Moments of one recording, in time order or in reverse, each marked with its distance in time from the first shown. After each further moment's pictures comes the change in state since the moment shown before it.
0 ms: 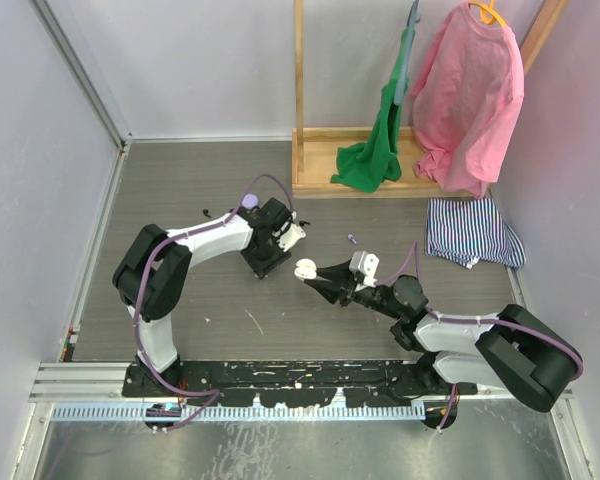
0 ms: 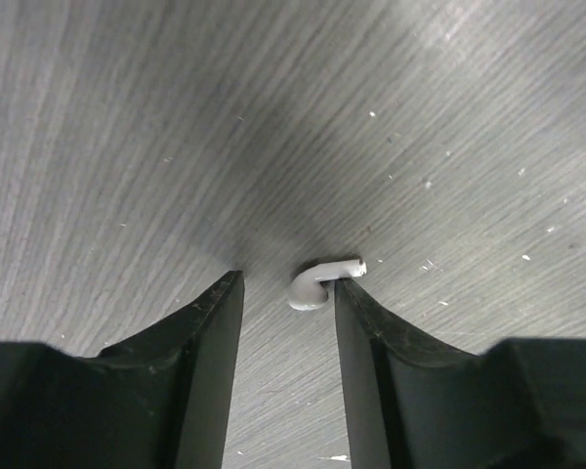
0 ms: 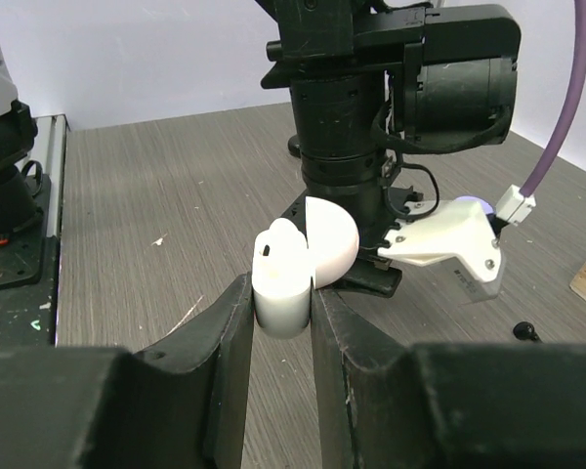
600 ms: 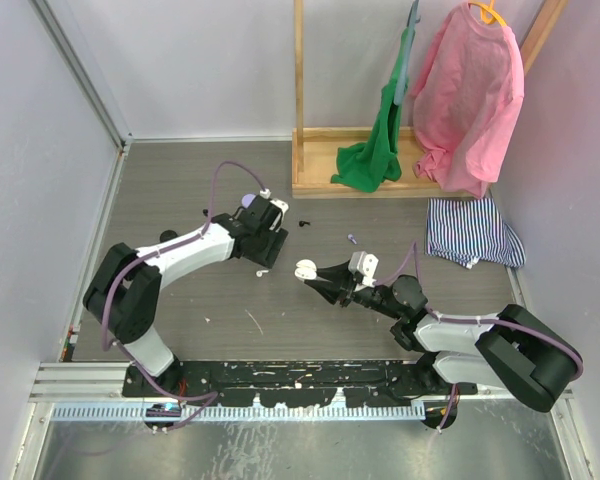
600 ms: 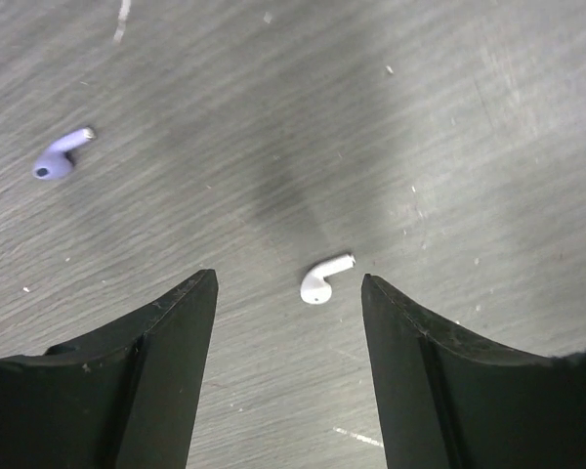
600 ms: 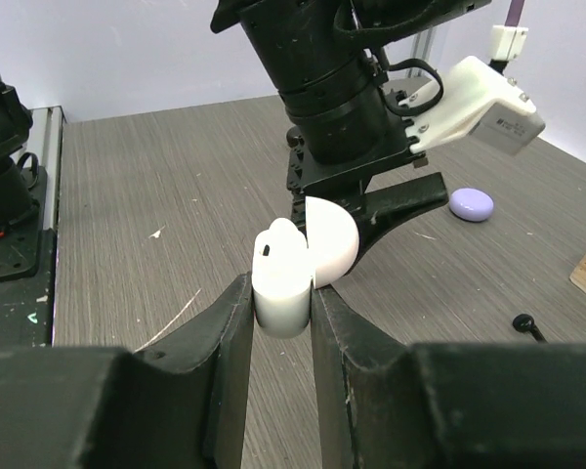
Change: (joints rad) left arm 0.000 -0.199 -0.124 0.190 -0.128 -0.392; right arm 0.000 0.000 -0.003 -0.016 0.001 -0.009
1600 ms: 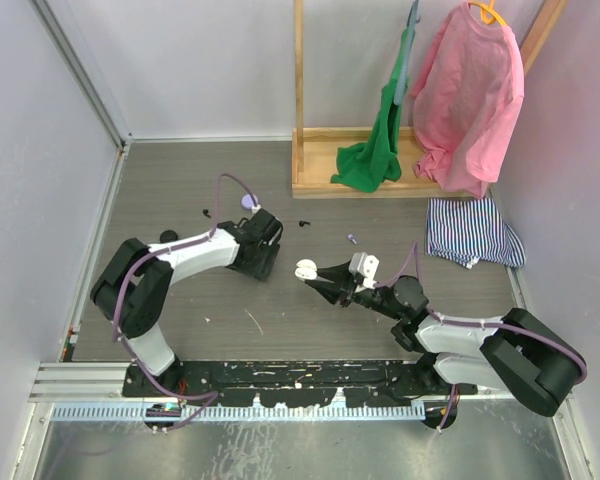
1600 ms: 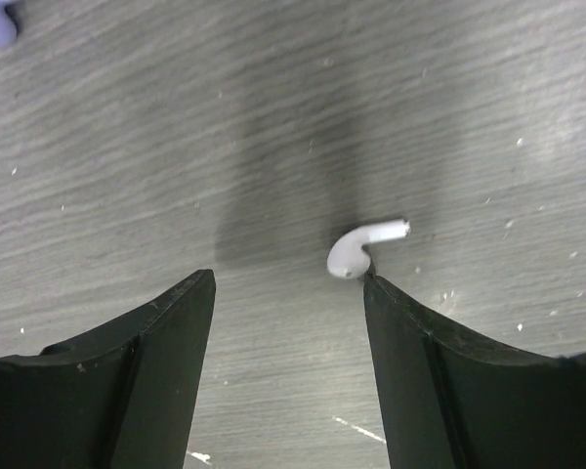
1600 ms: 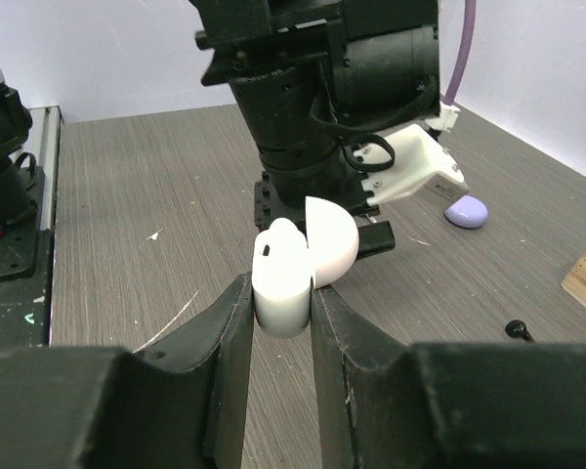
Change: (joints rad) left arm -0.014 0.061 -0.052 -0.045 -0.092 -0.180; right arm 0.006 -0.035 0.000 -0.025 0.006 -0.019
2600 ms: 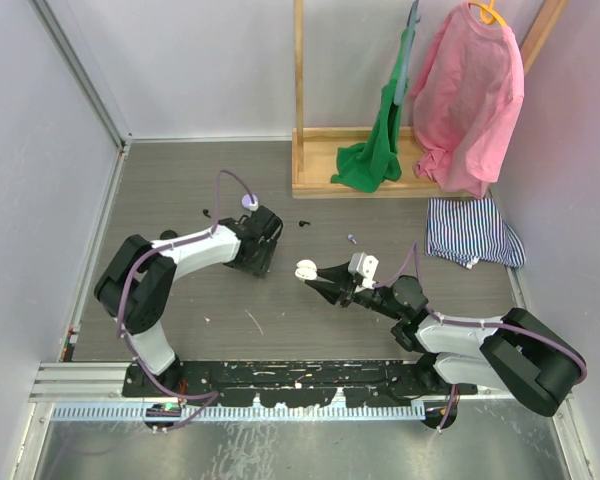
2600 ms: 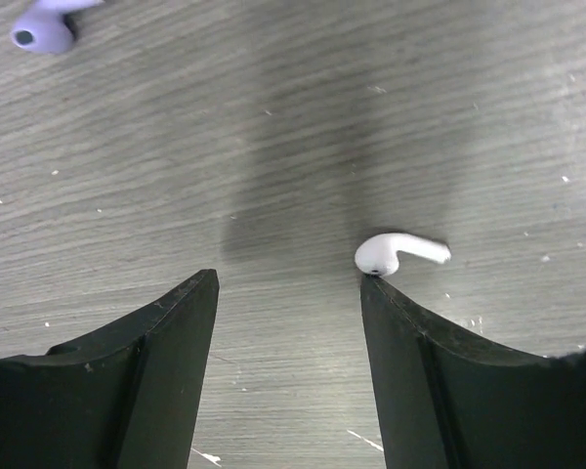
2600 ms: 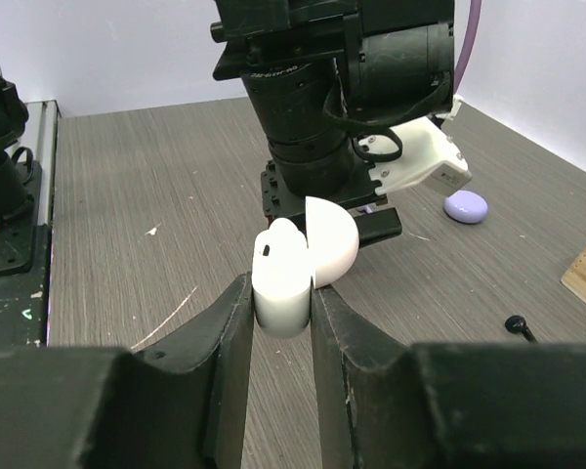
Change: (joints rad) left arm 0.016 0.011 0.013 -0.025 -0.043 -0.020; right arm 0.000 0.006 0.000 -0.009 0.001 -0.007
